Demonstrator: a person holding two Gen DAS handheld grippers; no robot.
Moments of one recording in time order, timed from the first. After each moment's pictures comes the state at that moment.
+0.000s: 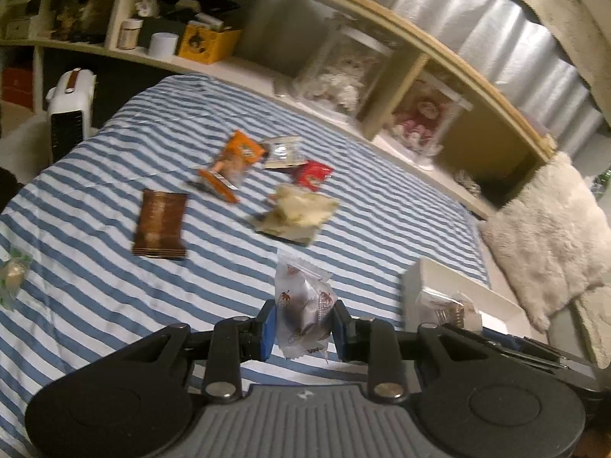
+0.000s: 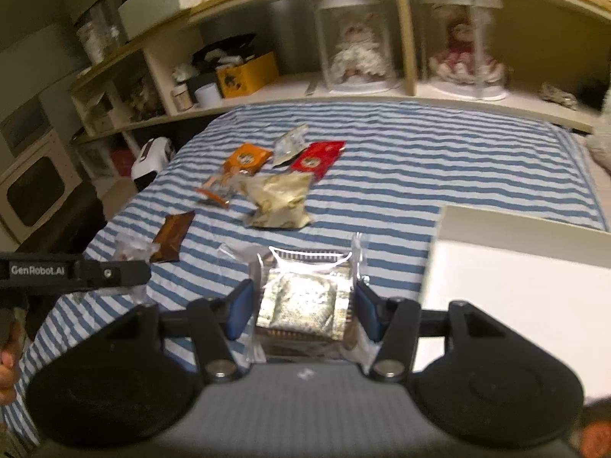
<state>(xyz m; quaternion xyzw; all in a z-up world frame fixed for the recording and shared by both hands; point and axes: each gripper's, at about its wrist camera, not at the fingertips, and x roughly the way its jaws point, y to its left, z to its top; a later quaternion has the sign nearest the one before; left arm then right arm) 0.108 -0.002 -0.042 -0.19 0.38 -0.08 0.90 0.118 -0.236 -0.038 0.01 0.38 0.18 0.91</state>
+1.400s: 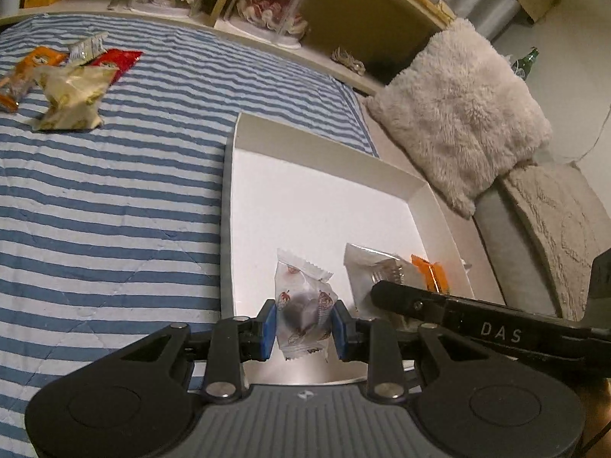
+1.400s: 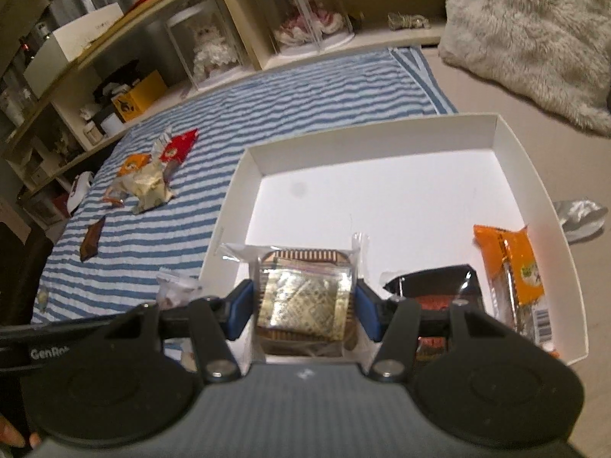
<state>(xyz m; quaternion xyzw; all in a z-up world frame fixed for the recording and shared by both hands) 0.099 -0.179 -0.093 -0.15 0.45 -0.24 0.84 0.069 -0.402 -0.065 0.10 0.43 0.06 0.89</state>
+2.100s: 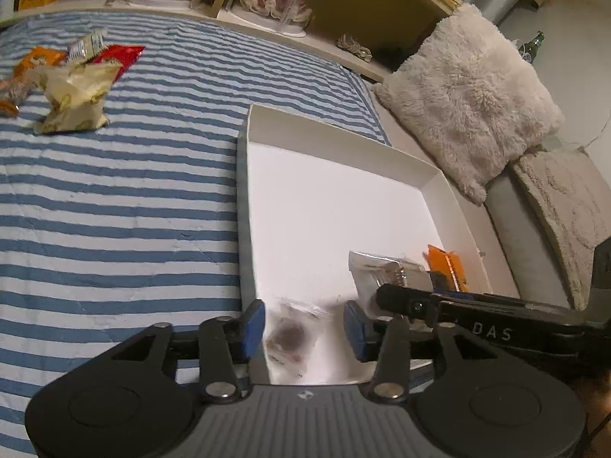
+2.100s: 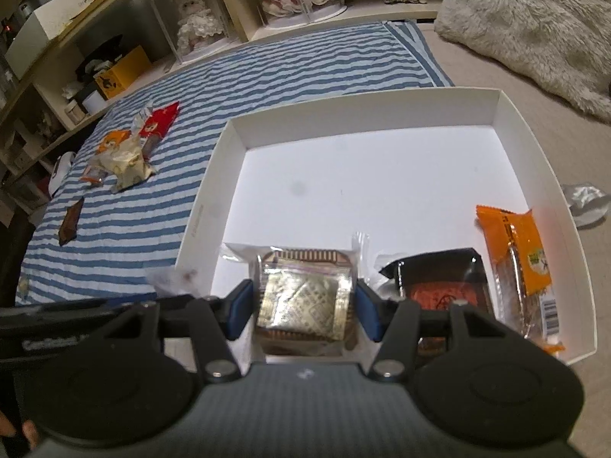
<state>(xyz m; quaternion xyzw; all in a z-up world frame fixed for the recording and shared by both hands) 0.109 -0.173 -0.093 -0.12 0.47 -0.24 0.84 0.082 -0.396 -0.082 0.08 0.48 0.03 0.88</state>
